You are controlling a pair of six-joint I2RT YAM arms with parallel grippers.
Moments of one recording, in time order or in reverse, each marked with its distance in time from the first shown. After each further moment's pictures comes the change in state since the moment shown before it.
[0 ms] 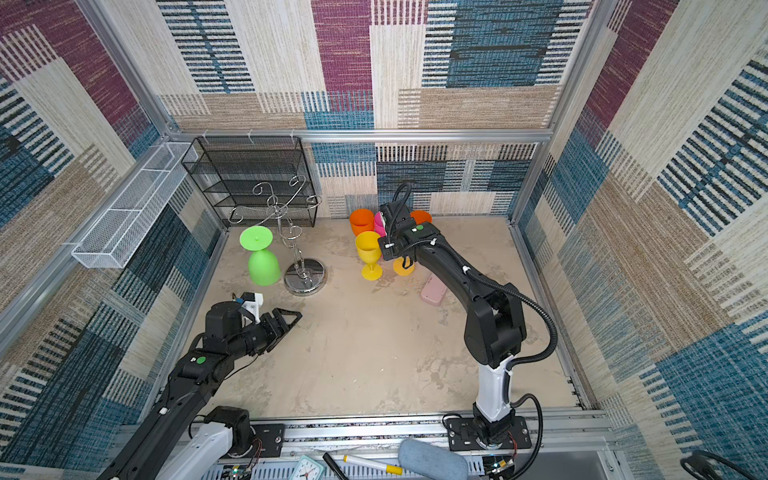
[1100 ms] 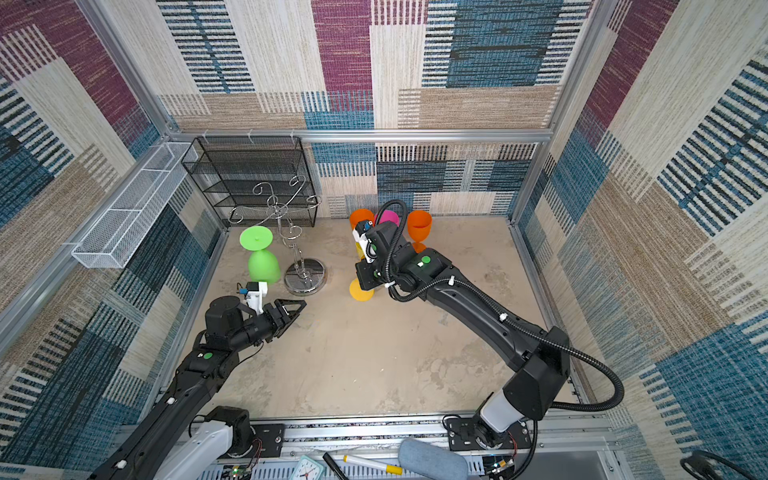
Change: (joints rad) left arm -0.001 0.052 -0.021 0.242 0.101 -0.059; right arm 0.232 -0.367 -0.227 0.008 -0.159 0.138
